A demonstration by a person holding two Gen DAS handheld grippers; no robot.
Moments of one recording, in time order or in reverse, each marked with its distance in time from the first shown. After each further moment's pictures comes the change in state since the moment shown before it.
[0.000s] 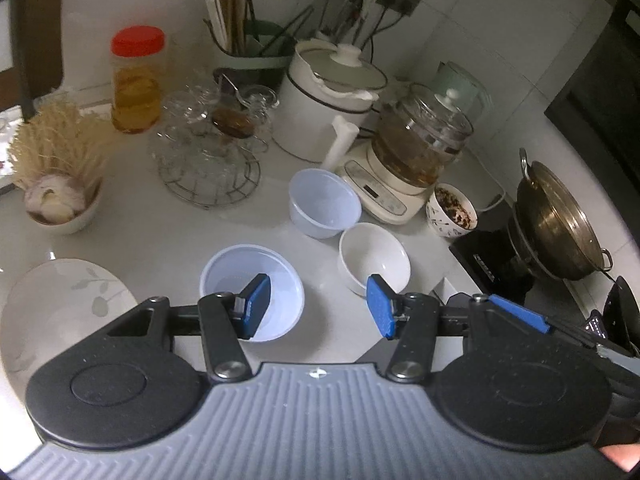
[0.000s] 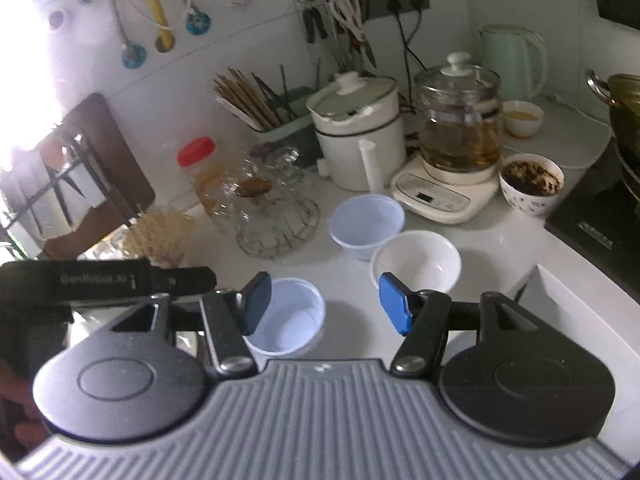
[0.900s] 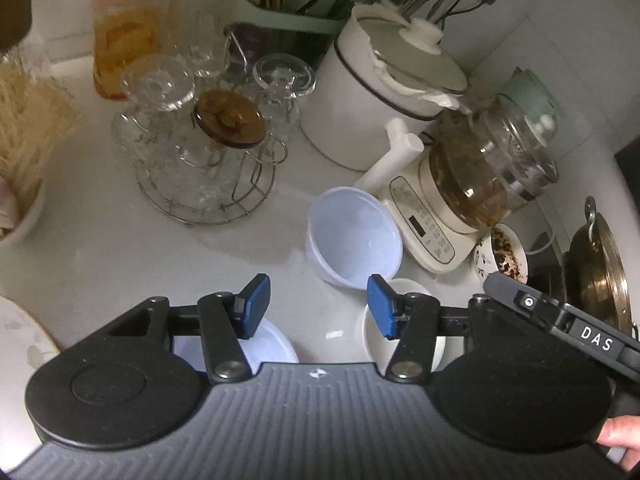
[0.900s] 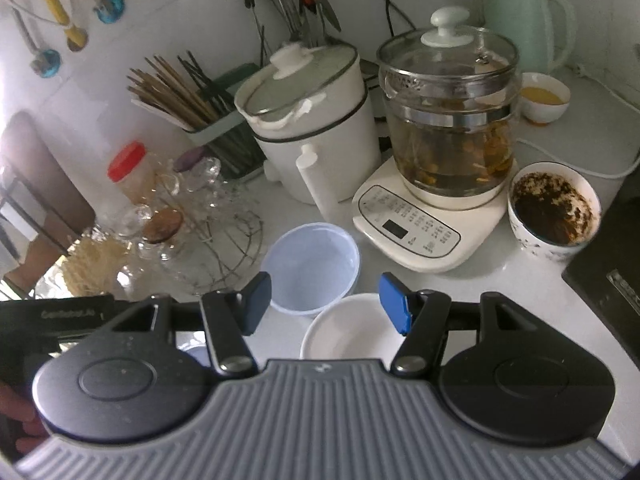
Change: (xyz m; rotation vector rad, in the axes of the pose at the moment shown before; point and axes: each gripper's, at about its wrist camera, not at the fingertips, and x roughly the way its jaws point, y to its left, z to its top) left arm 0.147 0.020 0.083 -0.200 0.112 0.068; right arm 0.146 -0.085 0.096 0.021 0.171 0.051
